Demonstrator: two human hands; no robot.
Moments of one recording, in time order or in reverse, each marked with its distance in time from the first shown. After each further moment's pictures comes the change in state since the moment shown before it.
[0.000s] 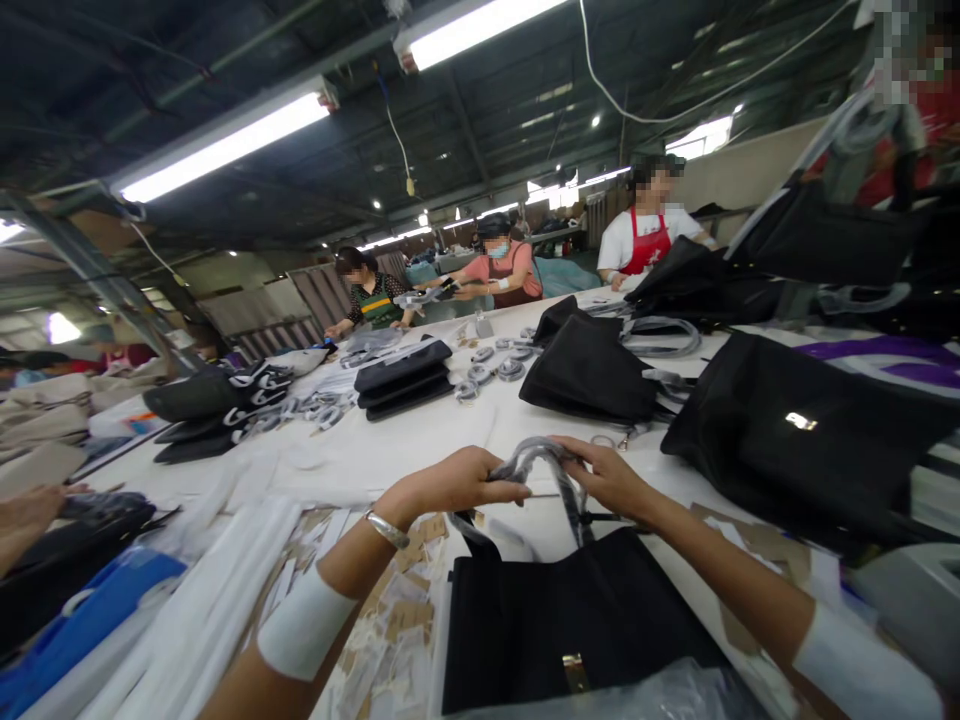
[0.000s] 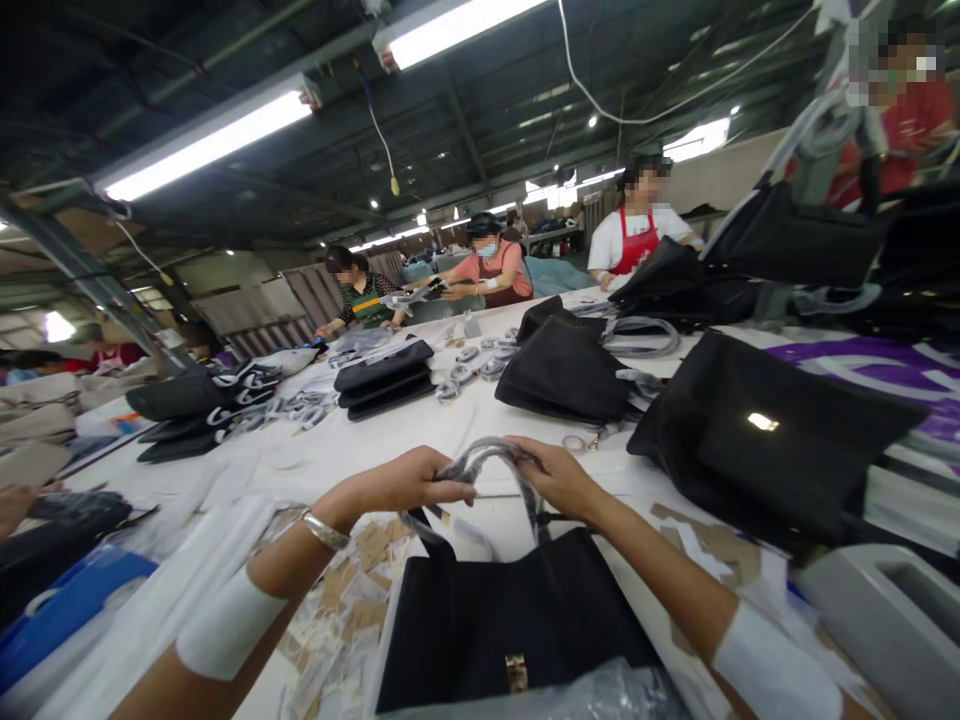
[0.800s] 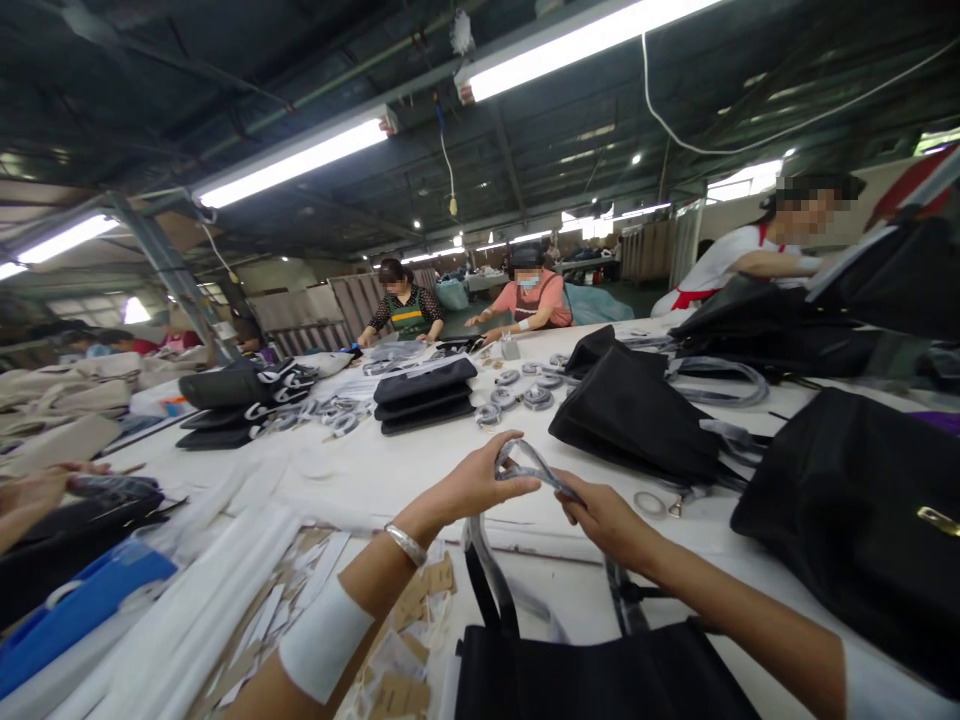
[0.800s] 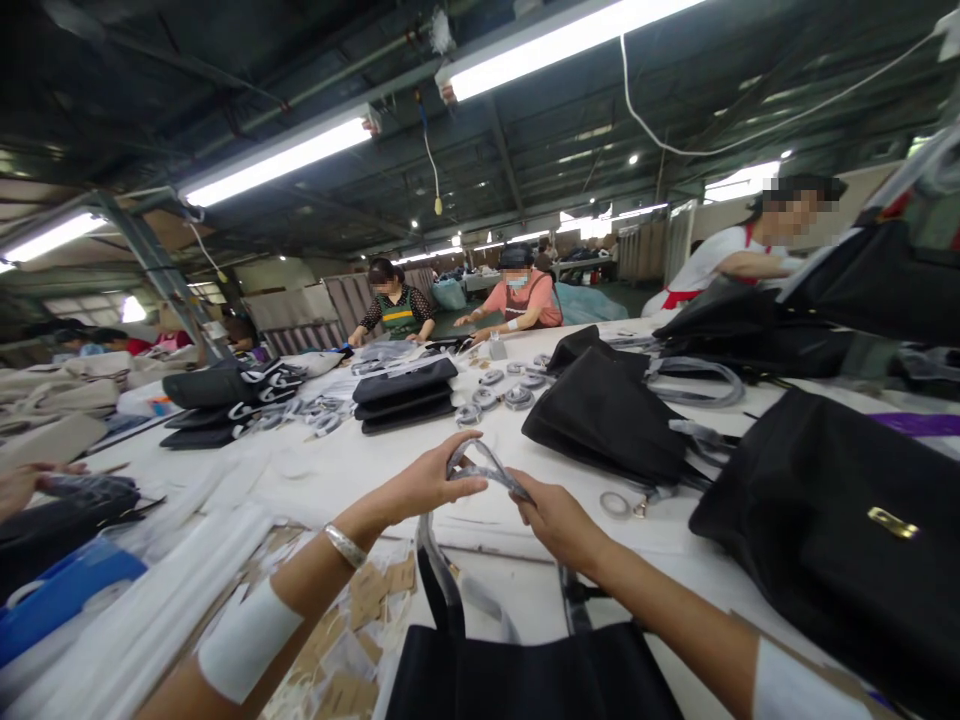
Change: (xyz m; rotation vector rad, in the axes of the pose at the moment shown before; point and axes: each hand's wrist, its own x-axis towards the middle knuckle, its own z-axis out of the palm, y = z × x) left_hand 0.038 -0.065 -0.015 -0.206 0.440 -0.040; right_hand 0.054 0.026 0.036 -0.090 -0.167 -0.019
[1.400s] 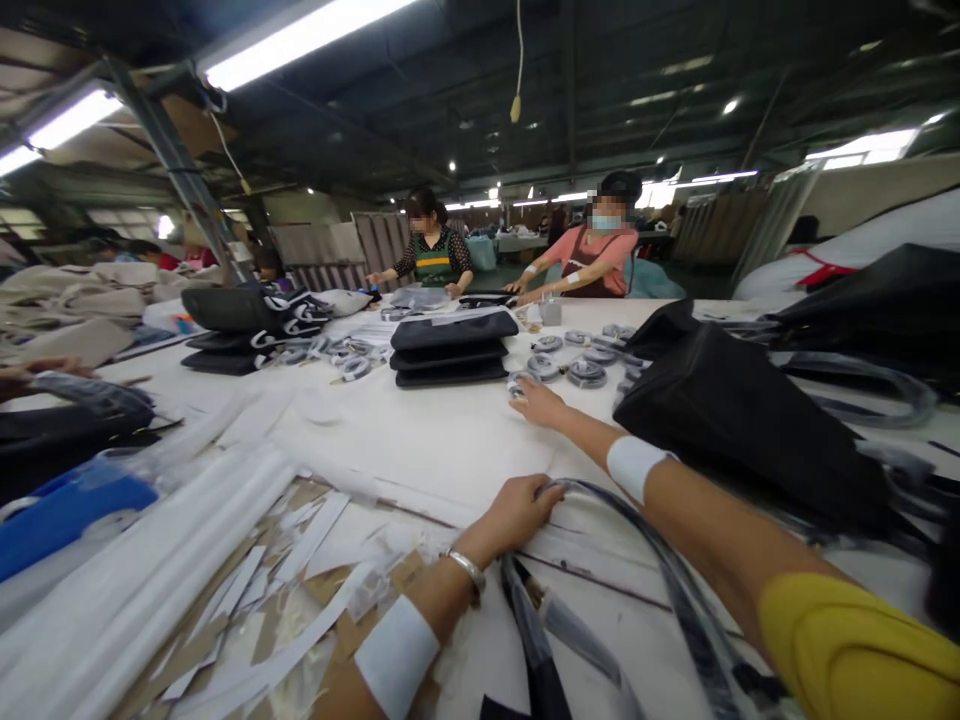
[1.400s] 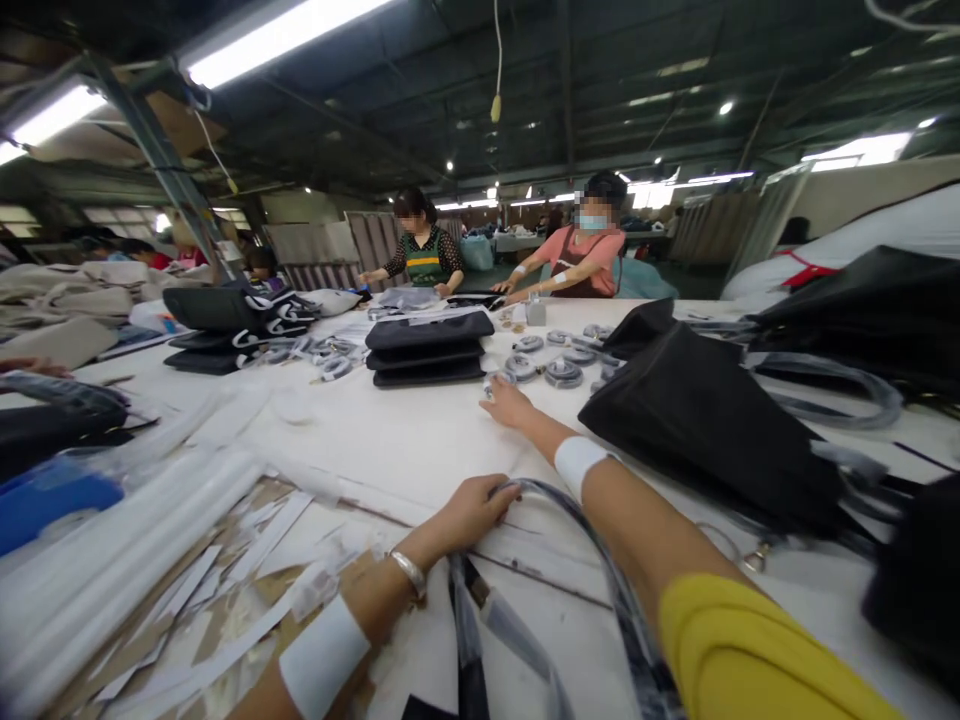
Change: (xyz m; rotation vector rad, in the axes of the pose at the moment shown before) left_hand 0.037 -0.161 0.080 -0.016 0.116 -0.147; right_hand 0.261 0.094 0.115 -0.389 -0.161 0.185
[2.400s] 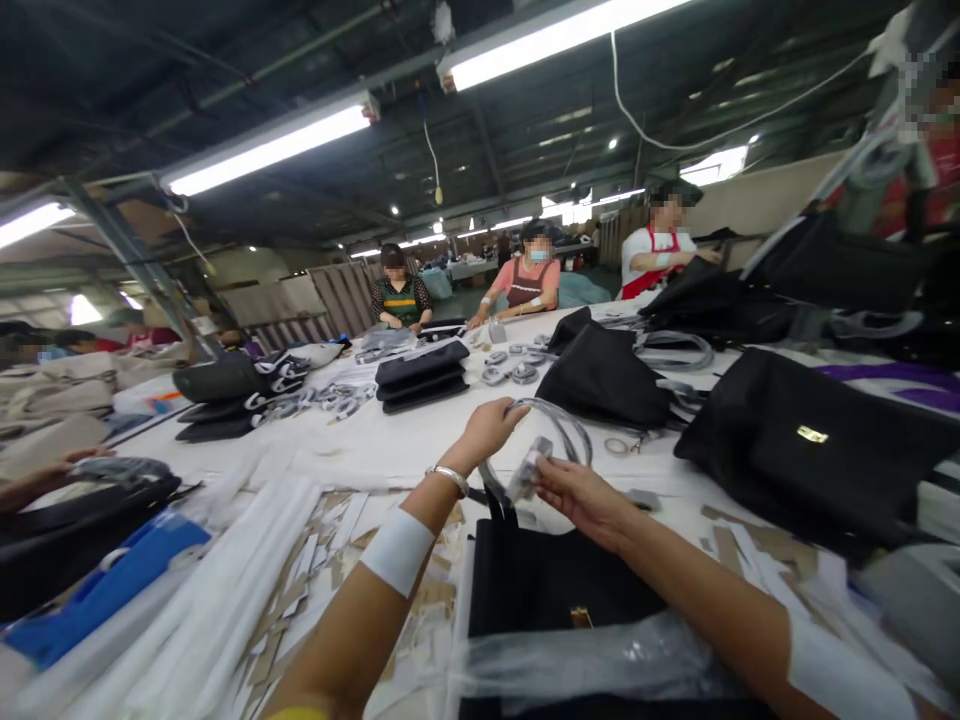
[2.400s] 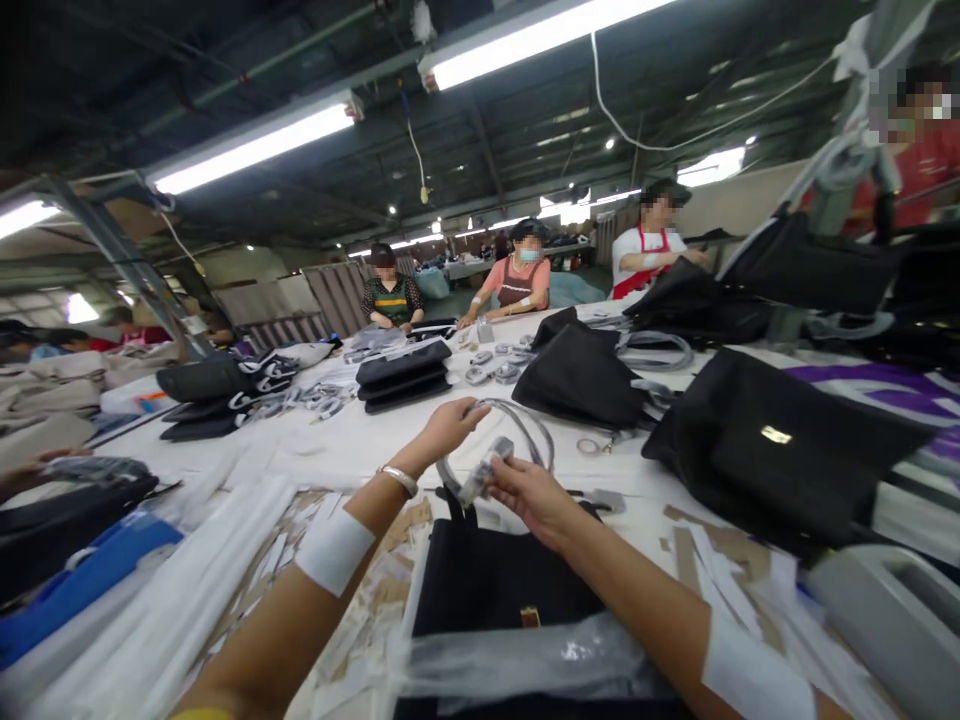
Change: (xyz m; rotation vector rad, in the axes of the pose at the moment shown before) left_hand -0.054 0.175 -0.064 0.408 0.126 0.240; right_hand -0.348 -0.096 -0.080 1.754 0.114 0.364
